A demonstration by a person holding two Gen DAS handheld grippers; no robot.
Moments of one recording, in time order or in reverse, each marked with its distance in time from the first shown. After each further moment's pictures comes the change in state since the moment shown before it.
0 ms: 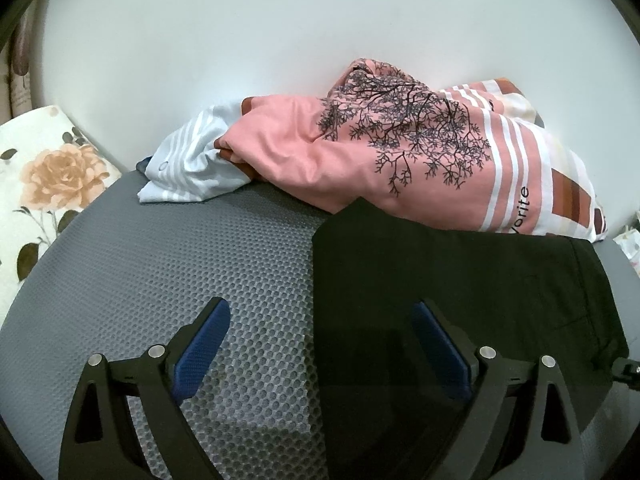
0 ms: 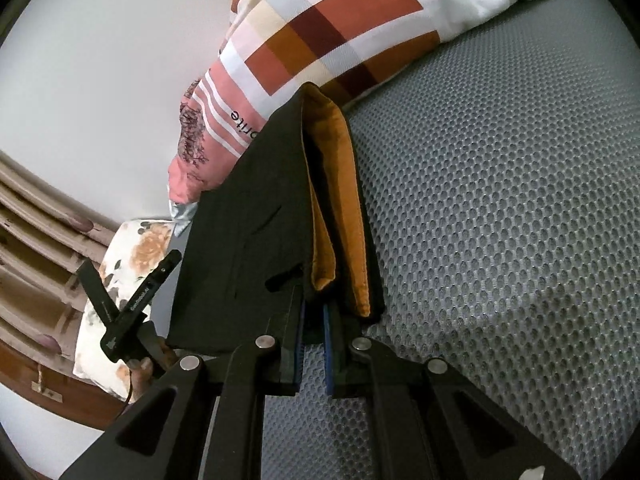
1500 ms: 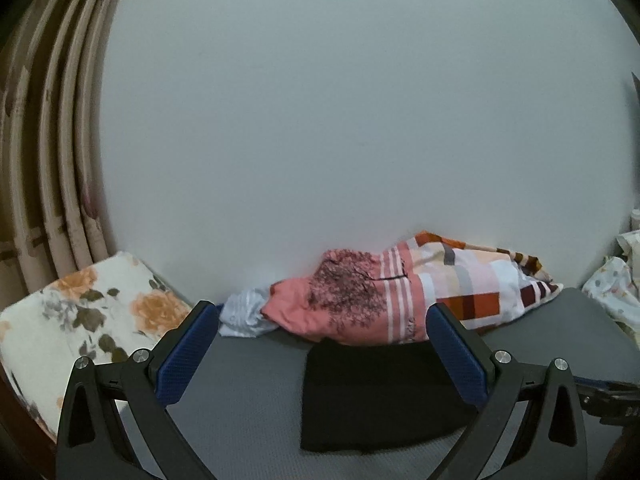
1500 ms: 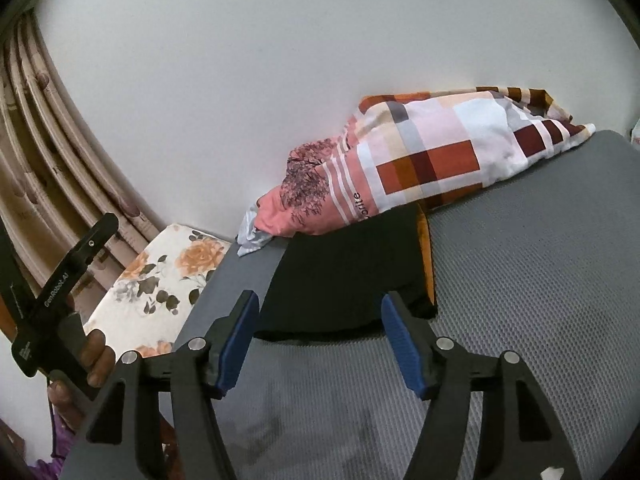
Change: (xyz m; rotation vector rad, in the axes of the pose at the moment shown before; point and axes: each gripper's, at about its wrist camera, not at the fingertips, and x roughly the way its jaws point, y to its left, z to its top) left arm -0.297 -0.101 0.043 0.126 -0.386 0.108; right arm -0.157 0.116 -0.049 -0.258 -0.243 0.015
